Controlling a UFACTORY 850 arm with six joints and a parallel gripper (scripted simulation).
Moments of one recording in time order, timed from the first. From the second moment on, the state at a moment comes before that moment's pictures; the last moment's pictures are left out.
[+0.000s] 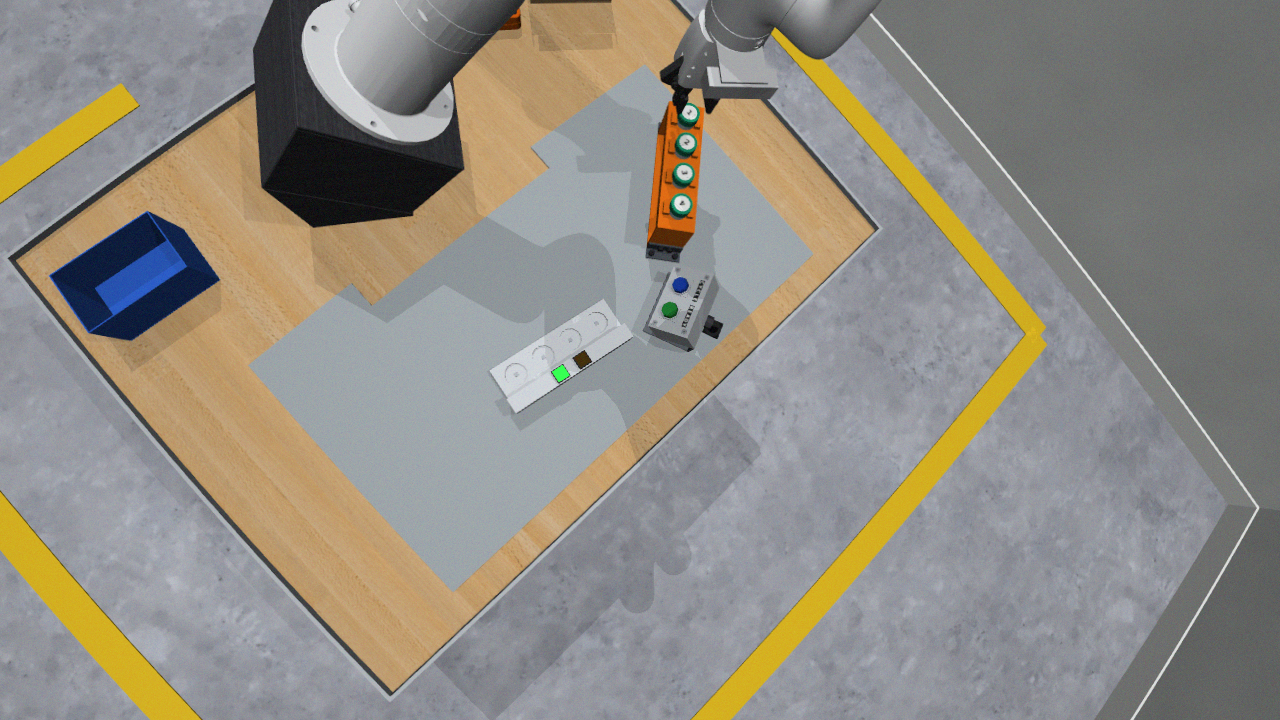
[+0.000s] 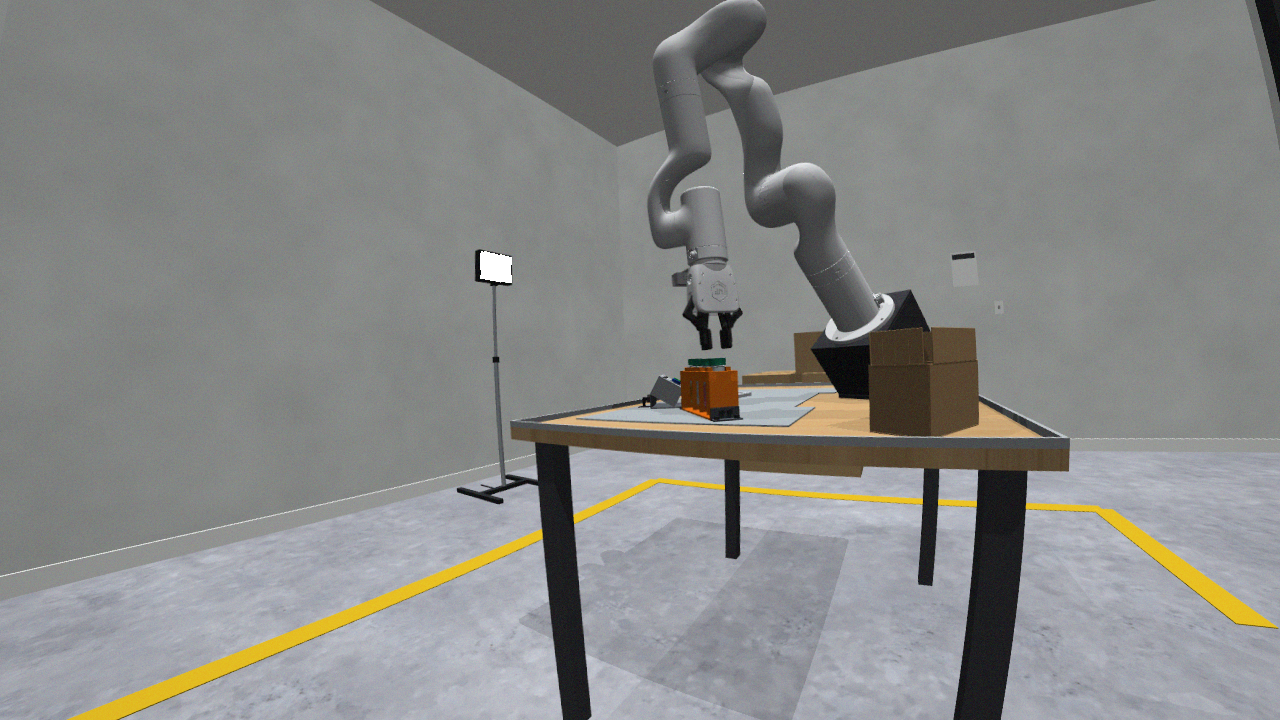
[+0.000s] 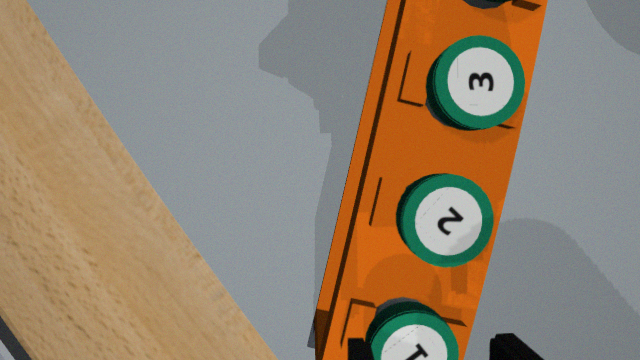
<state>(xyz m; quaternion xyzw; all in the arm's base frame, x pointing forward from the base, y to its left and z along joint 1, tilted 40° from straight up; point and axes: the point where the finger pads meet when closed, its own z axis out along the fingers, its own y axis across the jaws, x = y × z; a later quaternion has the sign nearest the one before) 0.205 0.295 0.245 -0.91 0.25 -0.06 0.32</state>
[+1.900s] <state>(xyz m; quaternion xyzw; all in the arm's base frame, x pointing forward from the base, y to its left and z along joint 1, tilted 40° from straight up) 0.214 0.313 0.221 -0.90 0.26 -0.08 0.33</state>
